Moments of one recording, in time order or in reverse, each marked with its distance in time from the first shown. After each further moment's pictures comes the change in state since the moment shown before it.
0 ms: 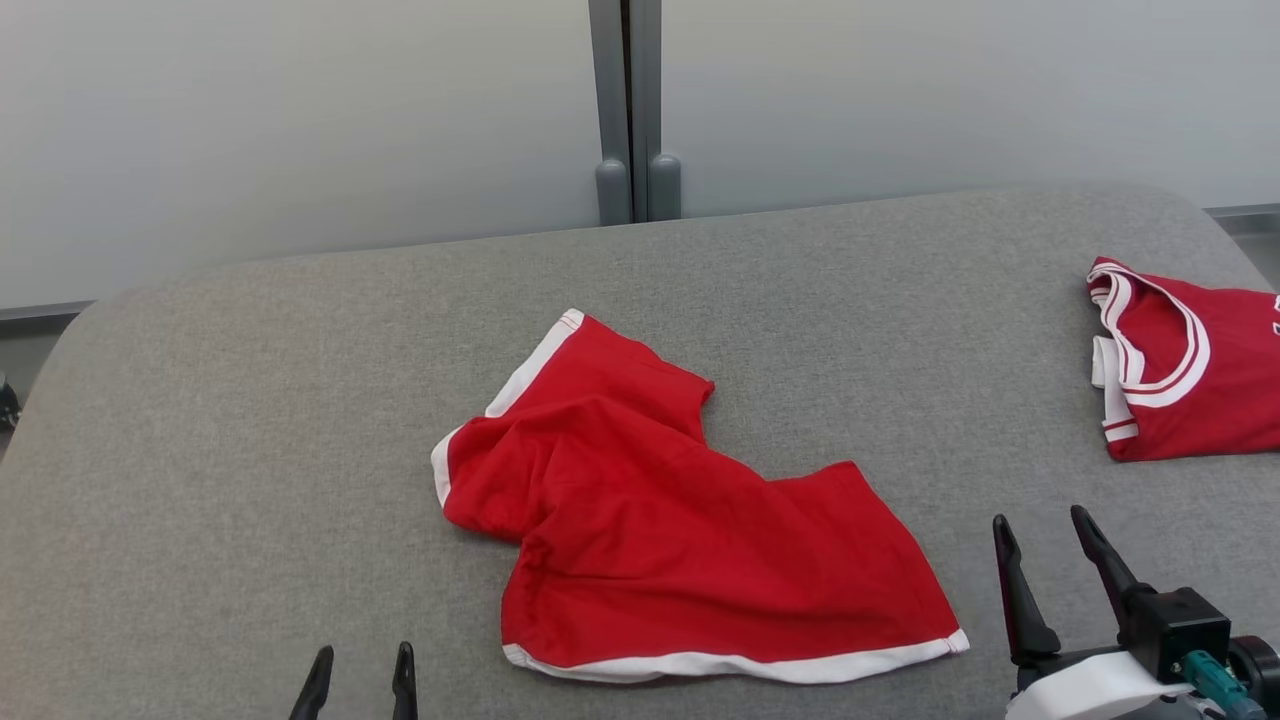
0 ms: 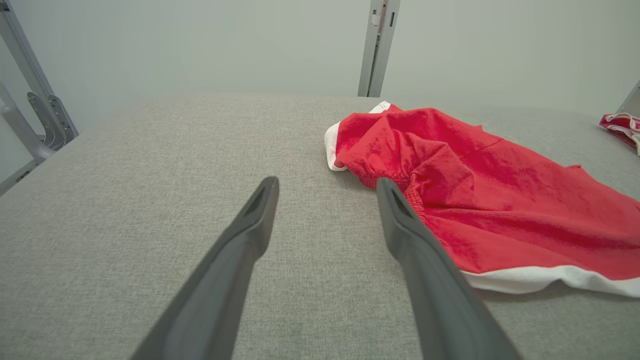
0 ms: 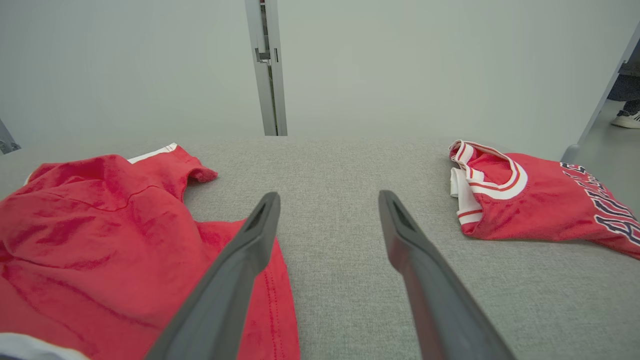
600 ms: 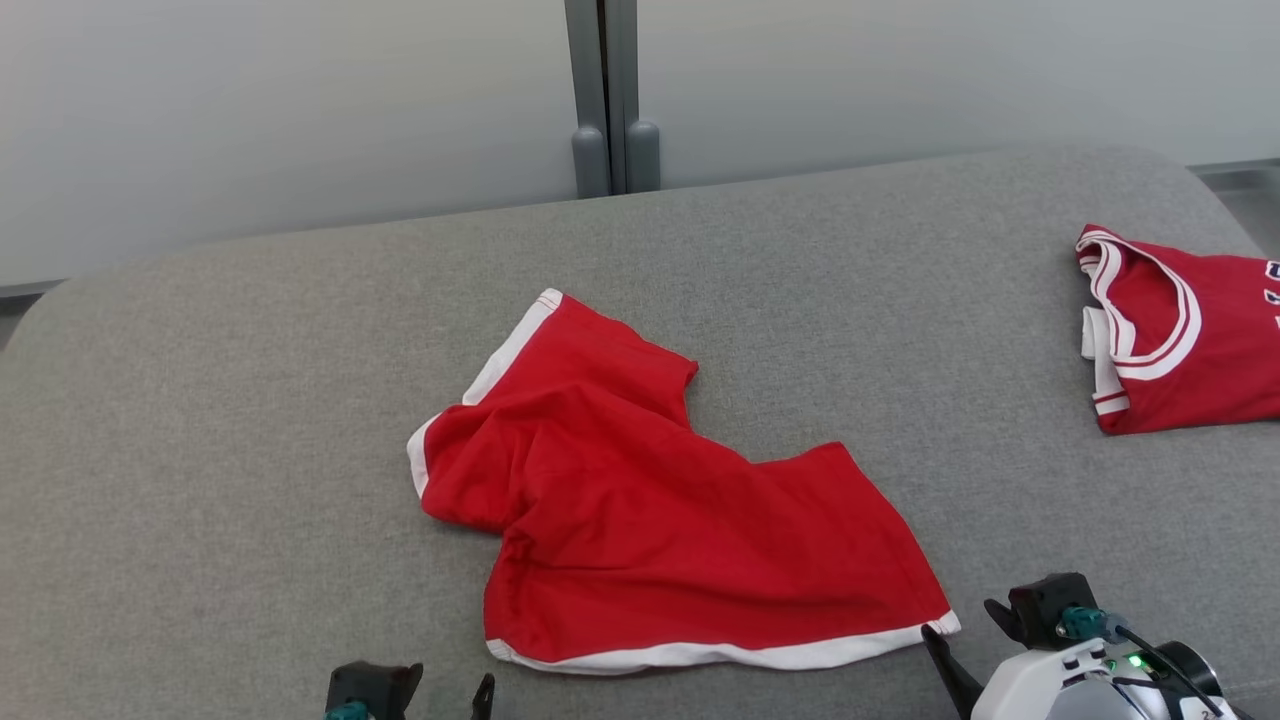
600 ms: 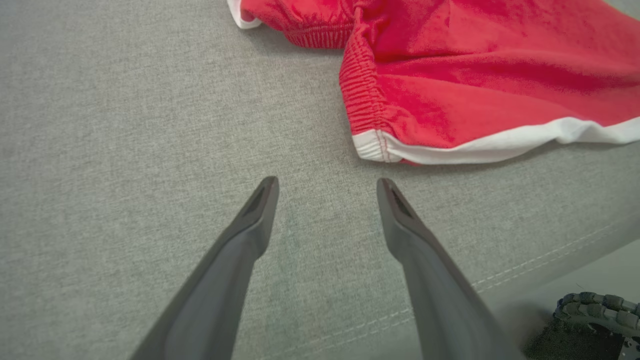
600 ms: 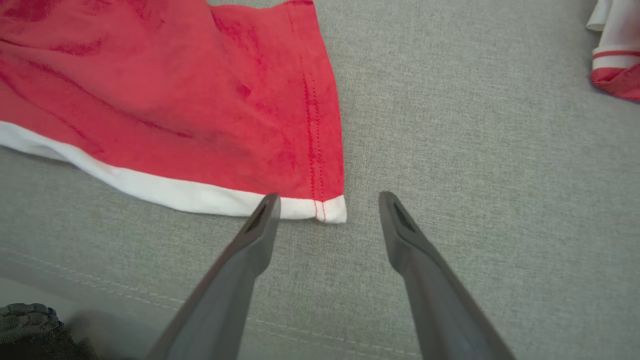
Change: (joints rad) left arm -0.080 0.068 -0.141 0.027 -0.006 -0.040 0.455; right arm -0.033 -0.180 0.254 0.041 0.137 0.000 0.472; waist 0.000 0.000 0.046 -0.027
